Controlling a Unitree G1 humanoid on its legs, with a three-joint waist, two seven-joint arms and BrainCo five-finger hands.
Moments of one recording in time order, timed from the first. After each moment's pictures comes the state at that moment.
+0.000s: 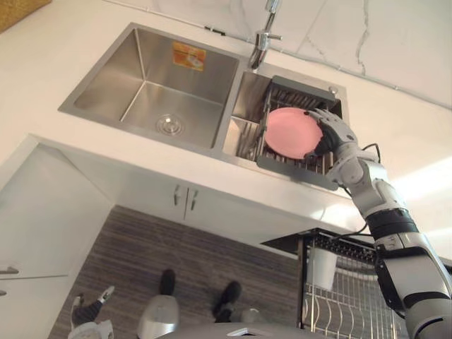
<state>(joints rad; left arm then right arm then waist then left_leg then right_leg) 0.24 0.19 0.32 0.79 -0.08 -0.10 0.23 -0.64 -0.67 0.16 0.53 -0.66 -0.13 -0.03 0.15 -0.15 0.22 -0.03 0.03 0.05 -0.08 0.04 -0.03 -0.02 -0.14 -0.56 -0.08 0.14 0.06</state>
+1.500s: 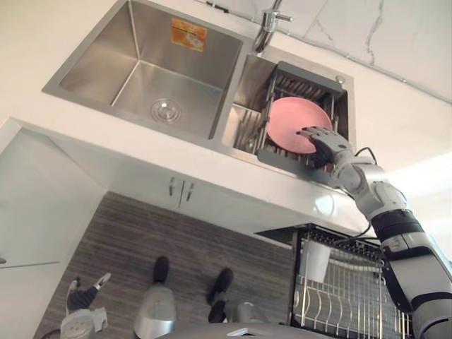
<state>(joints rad) 0.21 0.24 0.31 0.75 -0.09 -0.10 0.19 -0.63 -0.72 0.23 0.57 -0.80 -0.17 0.05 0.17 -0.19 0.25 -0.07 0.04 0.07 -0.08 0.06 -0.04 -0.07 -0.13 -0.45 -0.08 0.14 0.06</state>
